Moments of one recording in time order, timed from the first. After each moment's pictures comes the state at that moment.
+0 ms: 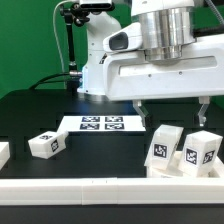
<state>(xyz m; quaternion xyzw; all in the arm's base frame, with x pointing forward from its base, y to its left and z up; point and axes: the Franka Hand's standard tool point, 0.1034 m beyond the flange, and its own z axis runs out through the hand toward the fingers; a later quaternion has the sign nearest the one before) 0.621 0.068 0.092 -0.98 0.20 -0.03 0.07</state>
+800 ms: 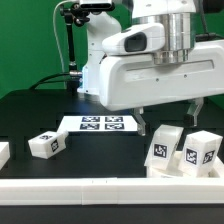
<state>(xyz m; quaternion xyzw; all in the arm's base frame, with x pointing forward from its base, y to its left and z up) 0.623 0.062 0.084 -0.98 -0.19 -0.04 0.02</state>
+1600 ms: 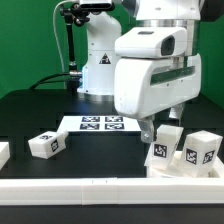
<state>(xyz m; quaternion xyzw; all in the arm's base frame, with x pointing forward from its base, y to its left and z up) 0.623 0.051 0.077 -0.89 -0.45 -0.01 -0.02</state>
